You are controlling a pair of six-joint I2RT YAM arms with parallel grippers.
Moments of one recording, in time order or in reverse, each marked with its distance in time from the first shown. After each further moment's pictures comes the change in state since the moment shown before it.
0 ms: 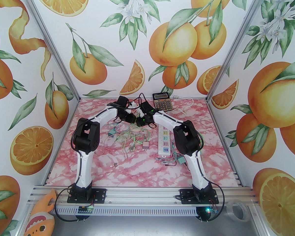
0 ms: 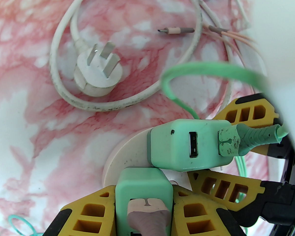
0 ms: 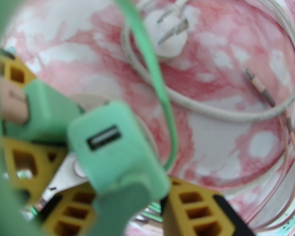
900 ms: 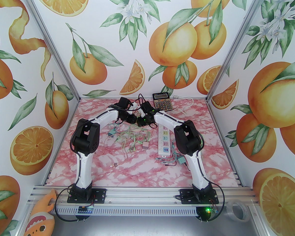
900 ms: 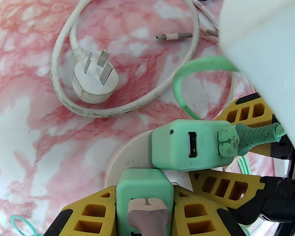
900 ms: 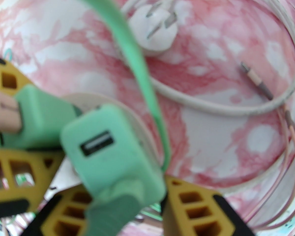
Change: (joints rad) left arm -0.011 -0.026 -0.054 0.073 -0.022 -0.016; right arm -0.011 -0.006 -0.013 0.008 -0.010 0.015
